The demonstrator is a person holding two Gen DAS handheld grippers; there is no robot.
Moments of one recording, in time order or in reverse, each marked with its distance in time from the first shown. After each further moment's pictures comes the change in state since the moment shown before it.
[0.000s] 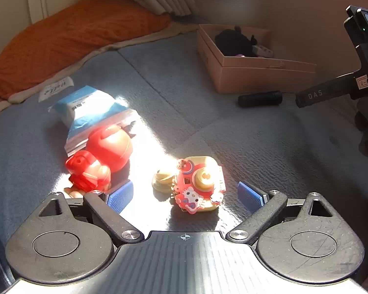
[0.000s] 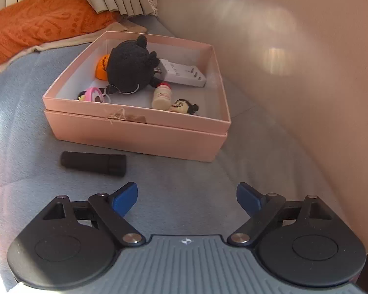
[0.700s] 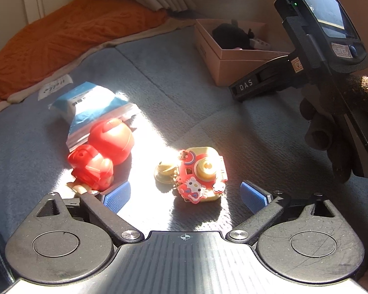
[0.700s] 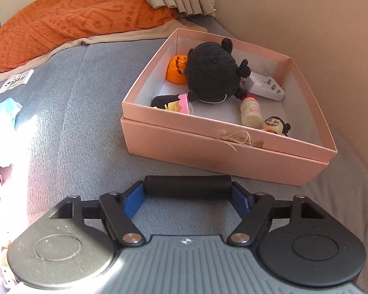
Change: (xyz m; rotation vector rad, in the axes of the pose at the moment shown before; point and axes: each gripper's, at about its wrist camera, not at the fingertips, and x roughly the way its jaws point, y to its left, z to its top) left arm -0.007 0.002 -0.007 0.024 0.011 -0.020; right arm 0.019 0.079 0.016 -0.130 -0.009 0.099
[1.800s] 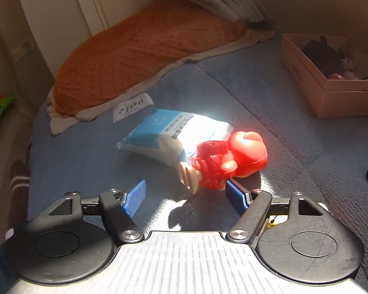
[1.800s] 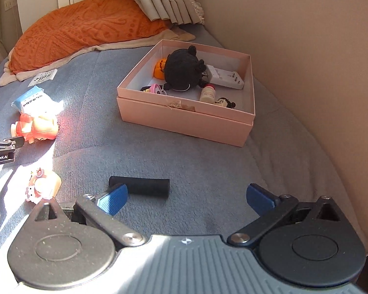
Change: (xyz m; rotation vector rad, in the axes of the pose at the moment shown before) left arm 0.019 0.048 0.044 -0.047 -0.023 0.373; right arm -0.096 -0.058 -0.043 -0.013 -0.018 0.063
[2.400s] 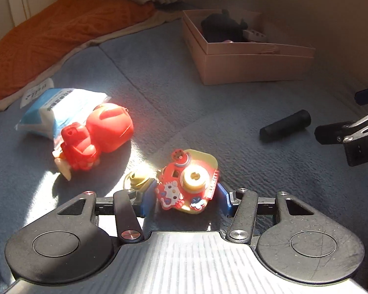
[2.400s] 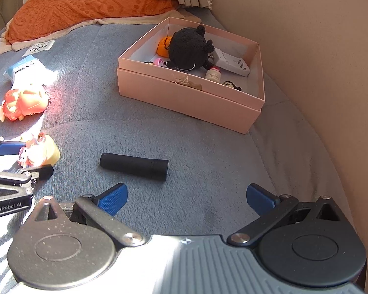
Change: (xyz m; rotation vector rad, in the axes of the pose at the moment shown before) left arm -0.008 -0.073 -0.022 0.092 0.058 -0.365; right arm 0.021 0.016 -0.011 -0.096 0.072 -0.066
